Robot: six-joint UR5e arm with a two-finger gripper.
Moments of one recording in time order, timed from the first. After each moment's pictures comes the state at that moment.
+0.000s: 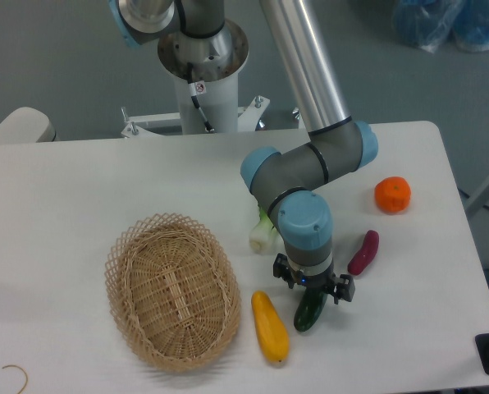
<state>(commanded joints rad) 2.47 -2.21 -1.57 -0.79 1.70 0.91</state>
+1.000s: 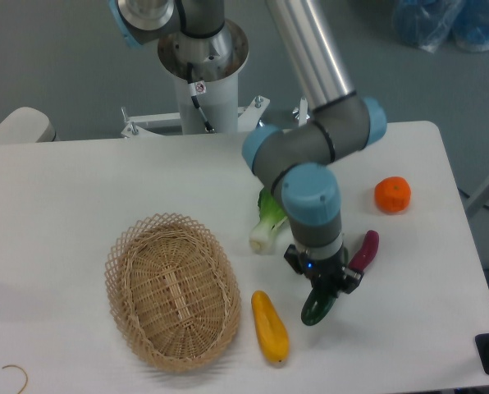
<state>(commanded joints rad) 2.49 -1.99 -1.49 -0.98 1.69 1.13</state>
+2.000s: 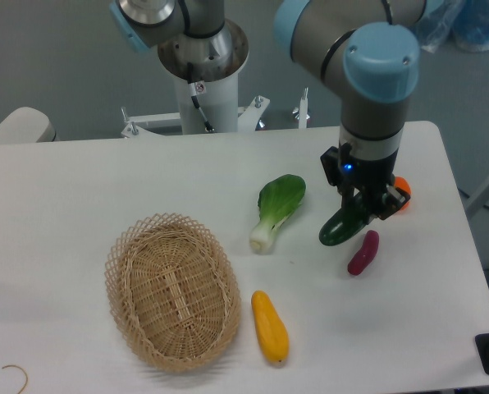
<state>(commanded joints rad) 2.62 -1.89 -1.33 -1.34 1.57 1.45</state>
